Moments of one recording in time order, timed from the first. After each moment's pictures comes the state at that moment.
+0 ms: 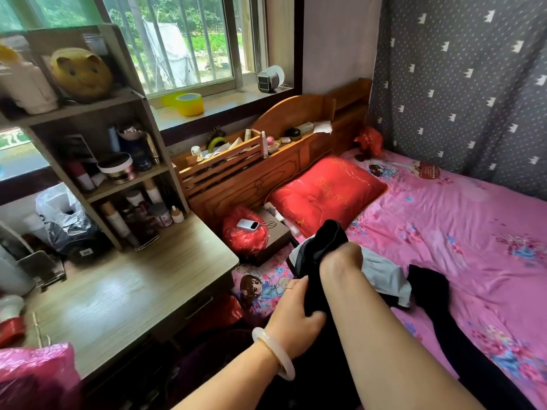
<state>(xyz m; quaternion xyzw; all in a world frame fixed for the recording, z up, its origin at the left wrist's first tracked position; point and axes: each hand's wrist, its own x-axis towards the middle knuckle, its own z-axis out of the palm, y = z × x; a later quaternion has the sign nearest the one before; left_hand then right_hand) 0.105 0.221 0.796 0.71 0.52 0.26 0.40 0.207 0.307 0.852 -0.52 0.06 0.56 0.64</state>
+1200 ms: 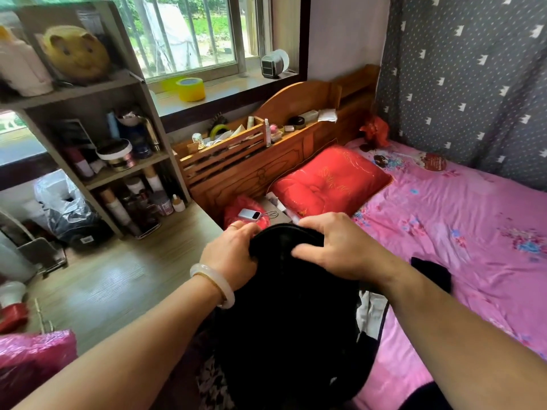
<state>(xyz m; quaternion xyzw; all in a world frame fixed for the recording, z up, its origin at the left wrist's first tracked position) 0.029 0.271 0.872 0.76 0.63 0.13 0.11 0.227 0.264 0.902 -0.49 -0.79 0.26 0.27</state>
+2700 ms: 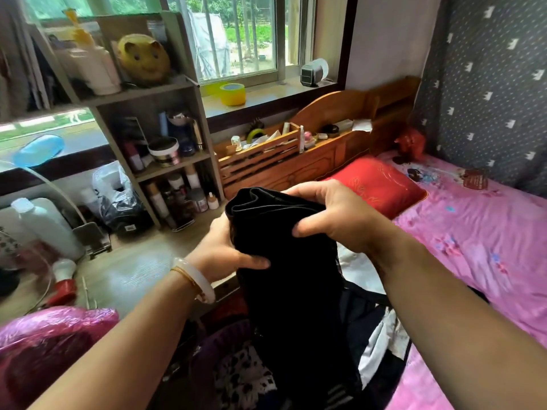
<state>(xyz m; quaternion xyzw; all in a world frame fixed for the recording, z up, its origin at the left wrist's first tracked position) -0.053 0.259 0.893 0.57 0.62 0.32 0.44 0.164 0.292 0.939 -0.33 -0.72 0.52 0.32</state>
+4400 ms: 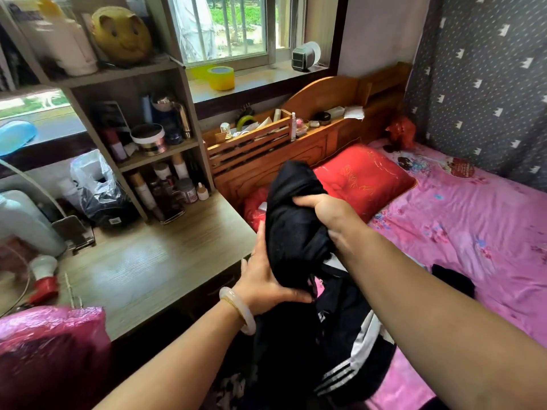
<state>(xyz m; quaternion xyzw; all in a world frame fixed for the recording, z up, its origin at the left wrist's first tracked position) -0.005 0.263 0.779 0.63 0.52 0.35 0.45 0.134 0.326 0.884 -0.54 -0.32 0.64 0.44</state>
